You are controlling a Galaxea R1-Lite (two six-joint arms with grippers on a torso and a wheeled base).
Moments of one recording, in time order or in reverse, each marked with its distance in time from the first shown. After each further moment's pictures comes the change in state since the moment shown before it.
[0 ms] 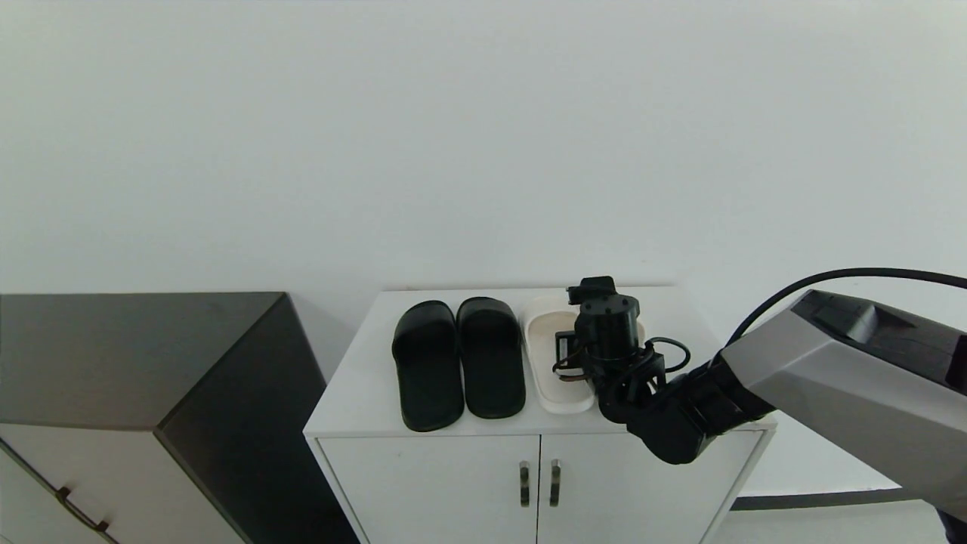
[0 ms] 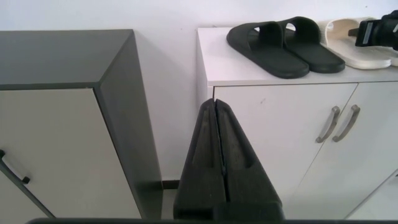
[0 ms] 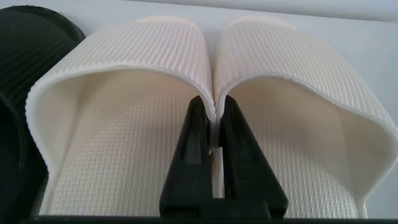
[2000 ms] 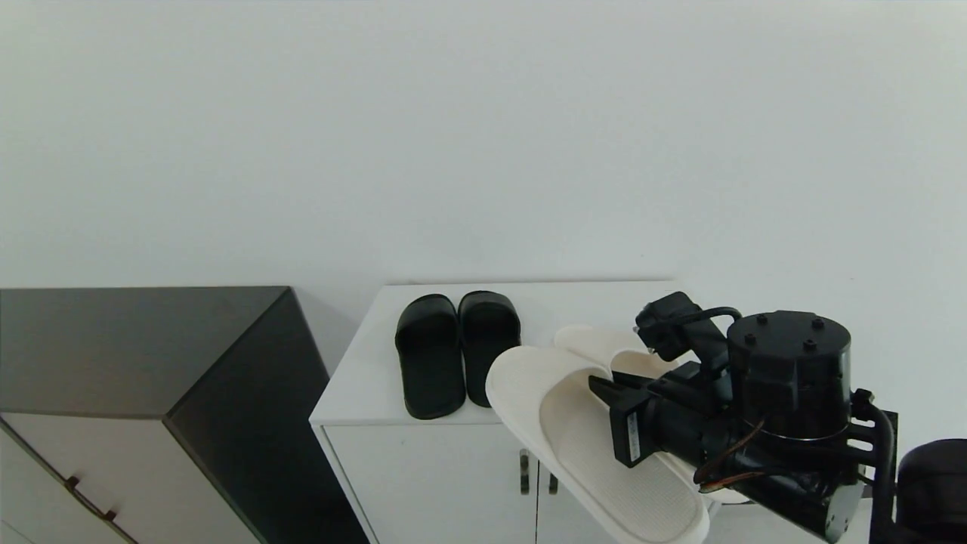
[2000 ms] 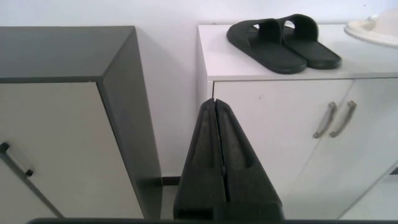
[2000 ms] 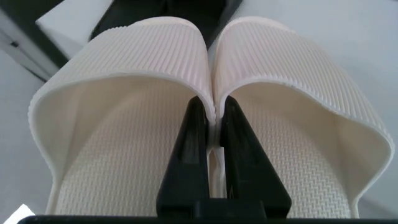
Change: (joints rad) left arm 0.000 0.000 0.000 0.000 0.000 -0.005; right arm 0.175 -0.611 0.572 0.089 0.344 -0.032
